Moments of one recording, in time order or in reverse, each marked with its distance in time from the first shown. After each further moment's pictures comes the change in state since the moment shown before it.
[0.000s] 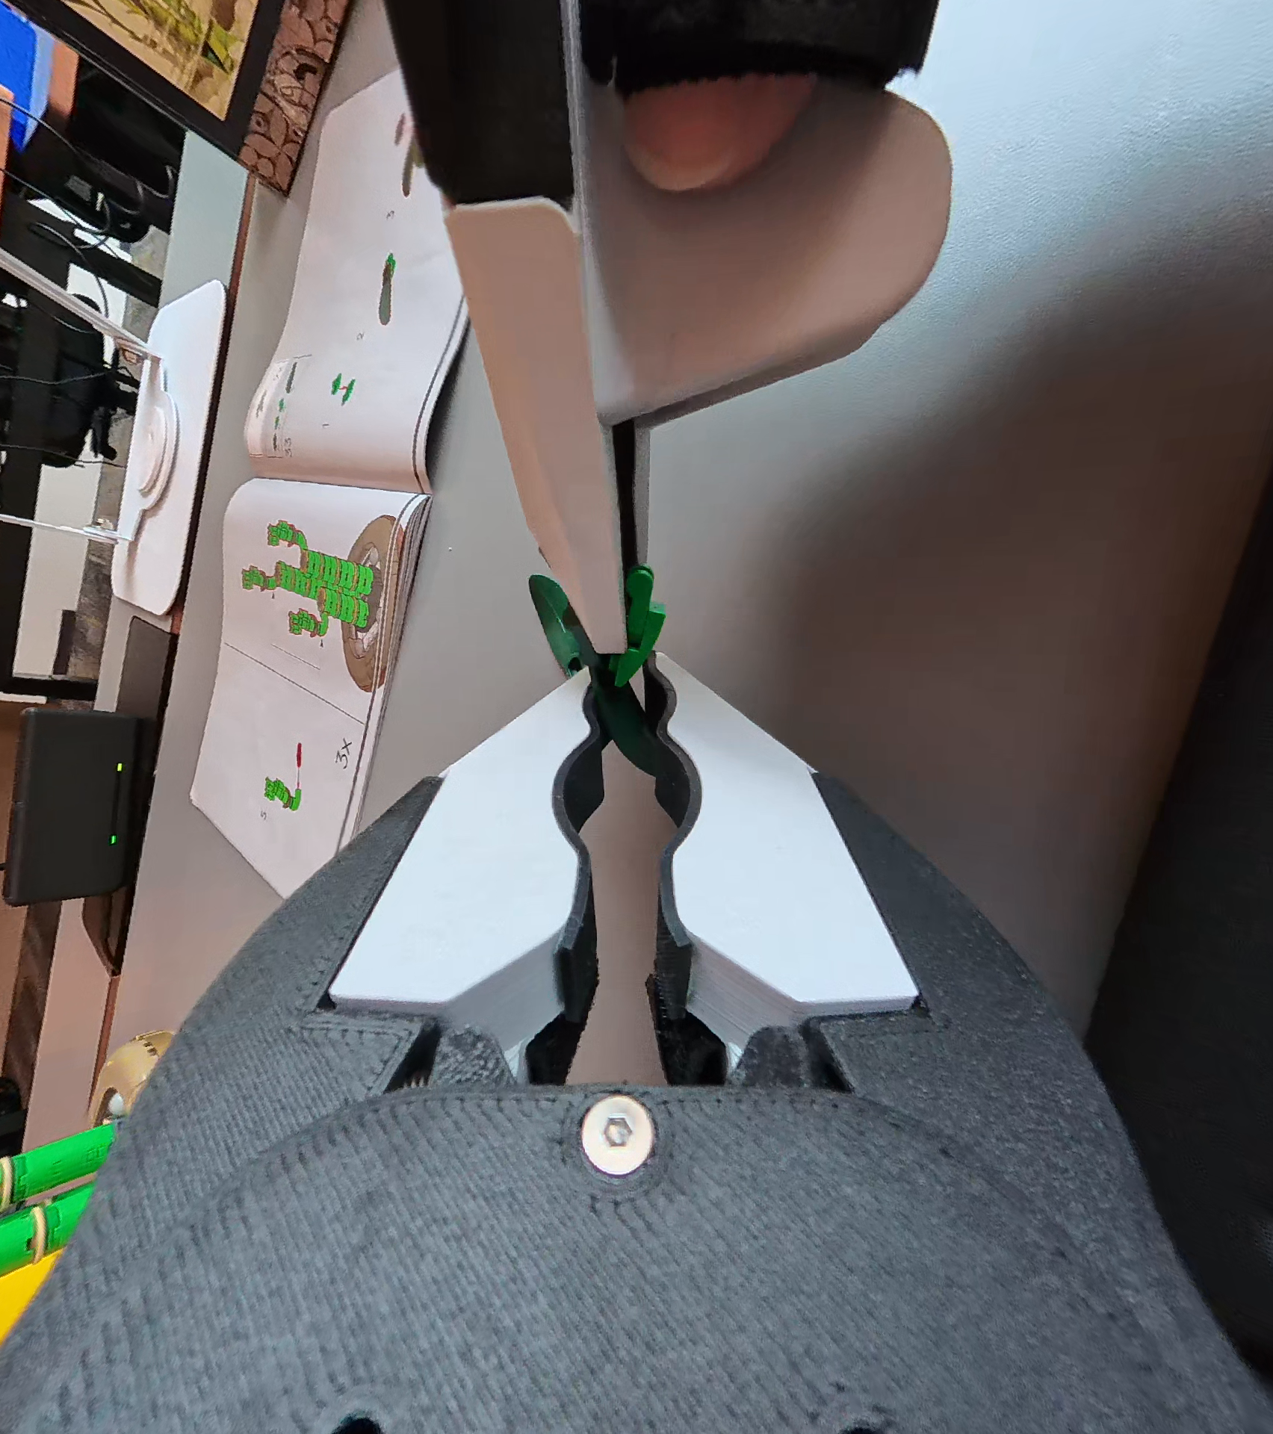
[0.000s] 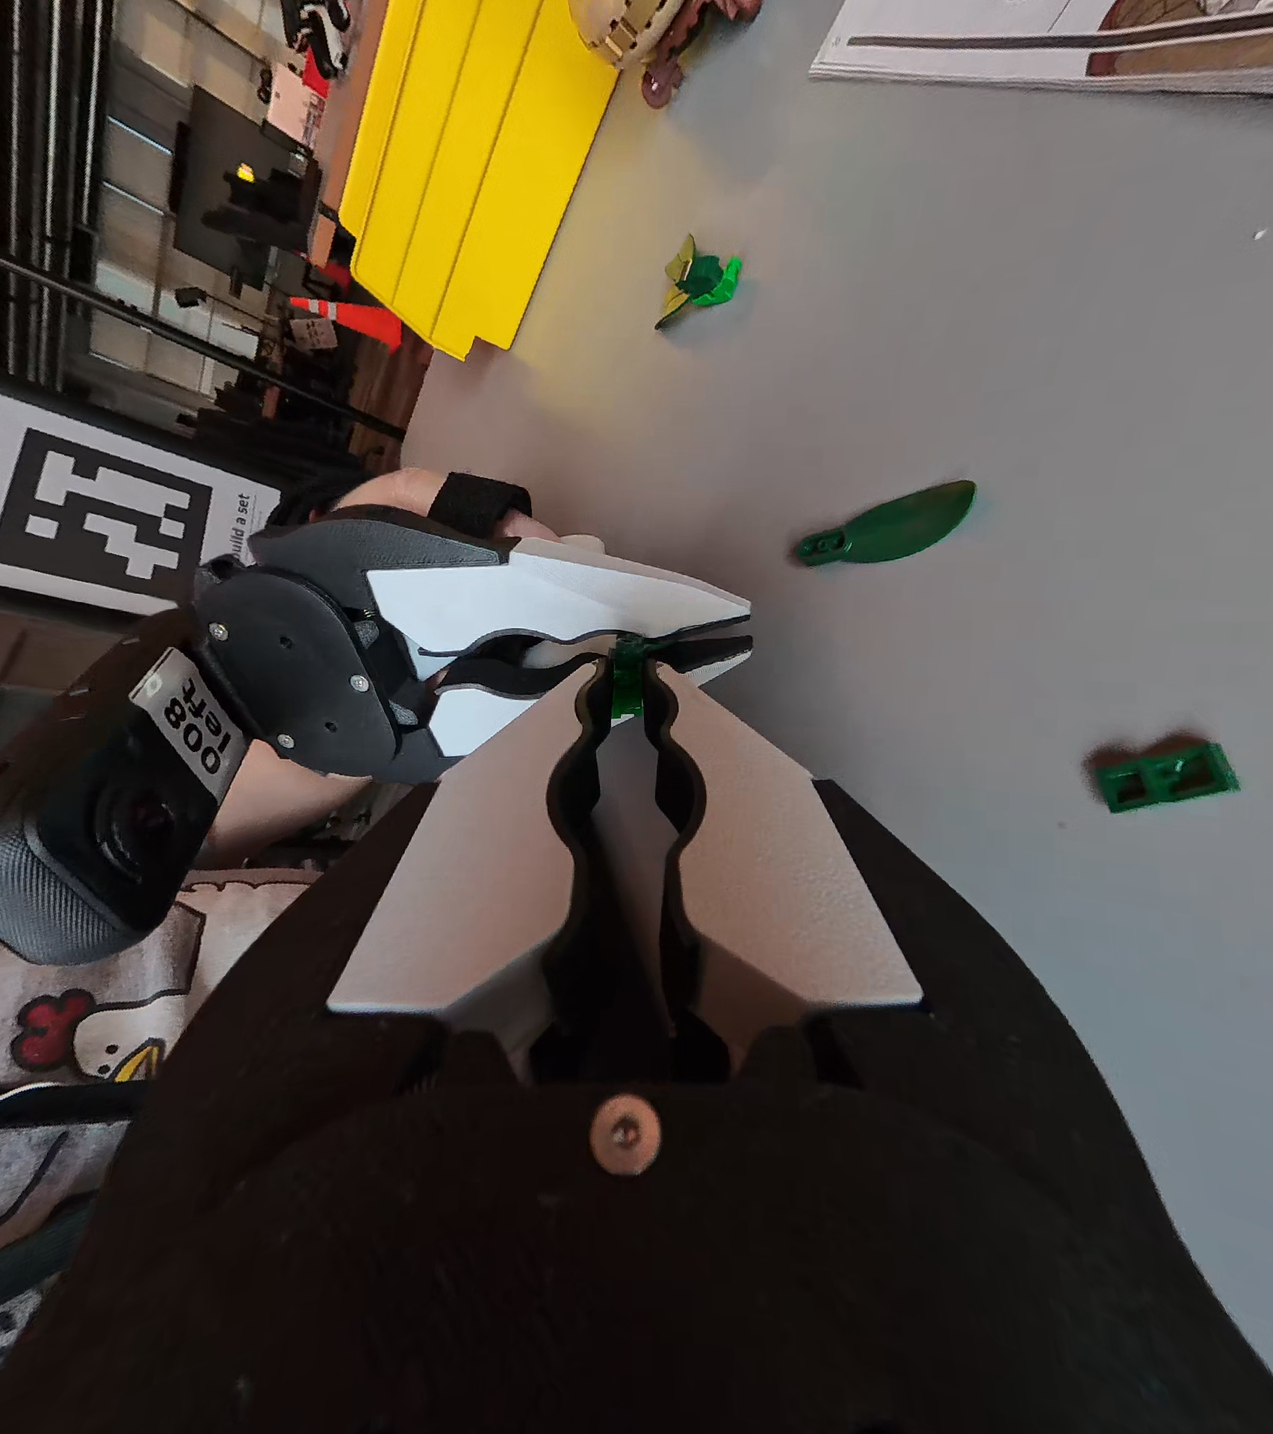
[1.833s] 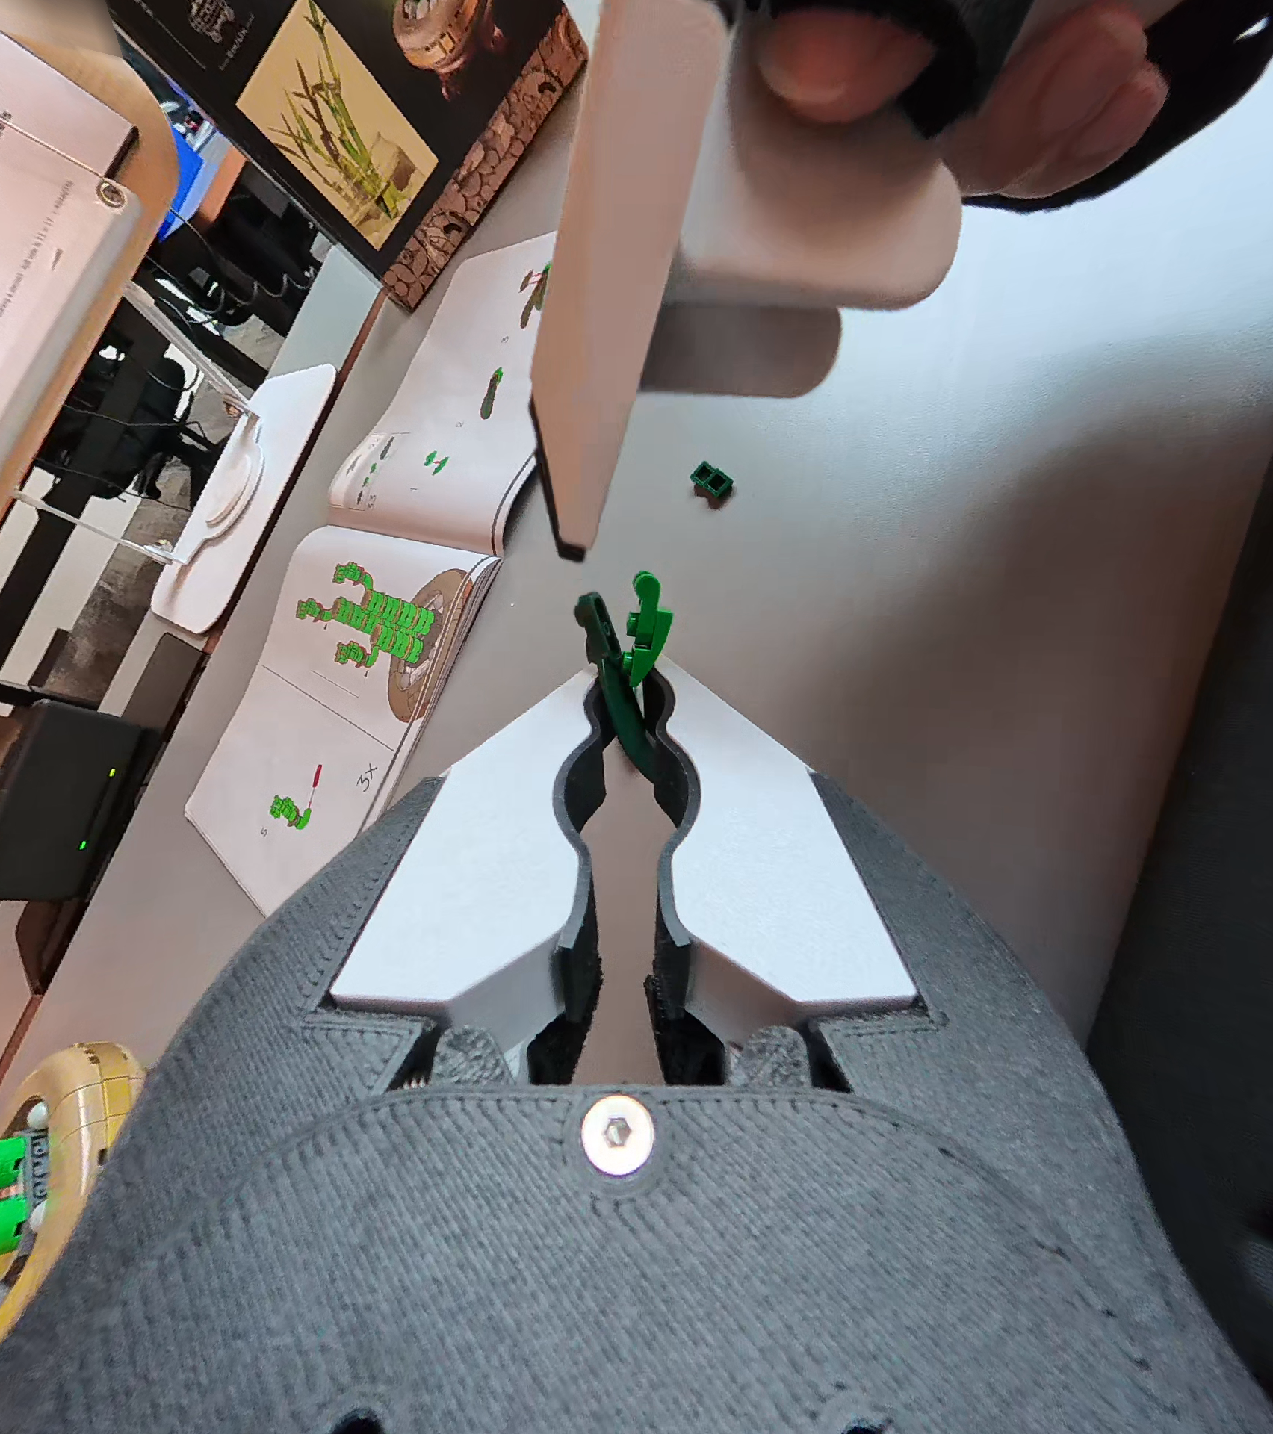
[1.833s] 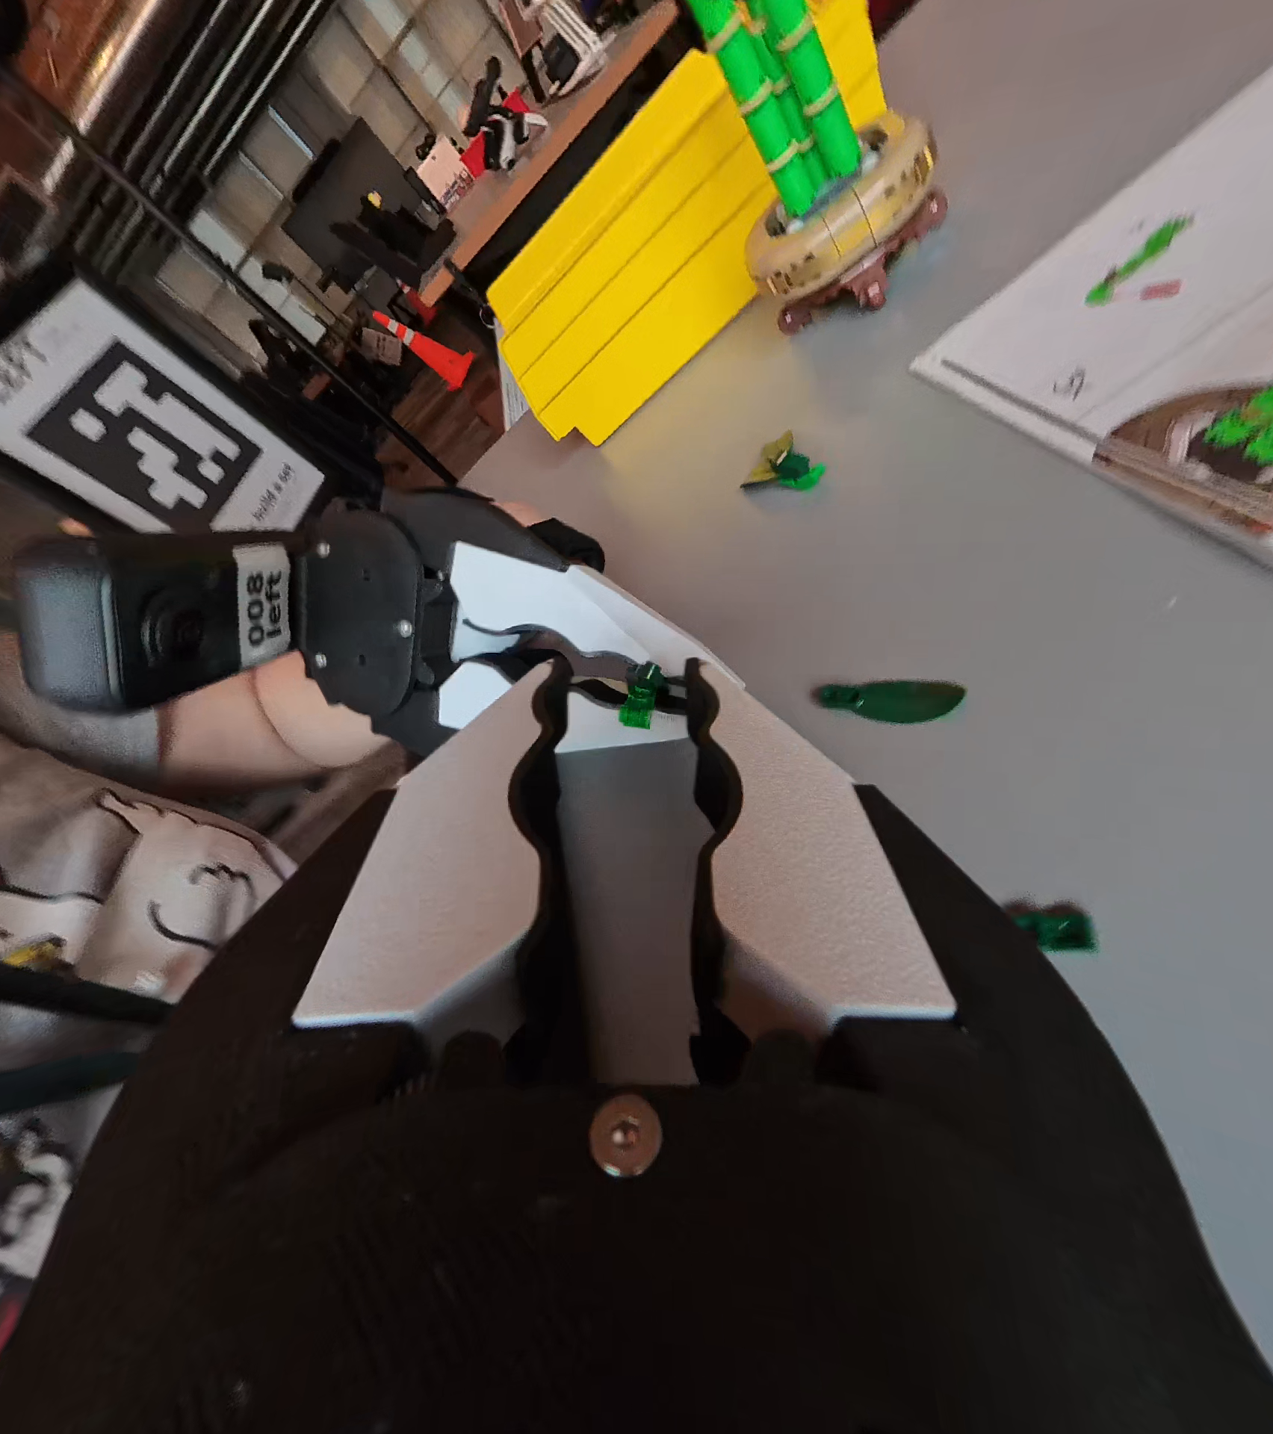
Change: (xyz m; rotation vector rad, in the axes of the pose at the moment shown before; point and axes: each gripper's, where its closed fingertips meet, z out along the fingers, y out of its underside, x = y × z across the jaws) left arm -0.017 -0.017 -0.014 0.179 -0.046 -0.147; right arm -0.025 -0.026 -0.026 0.152 -0.077 -0.344
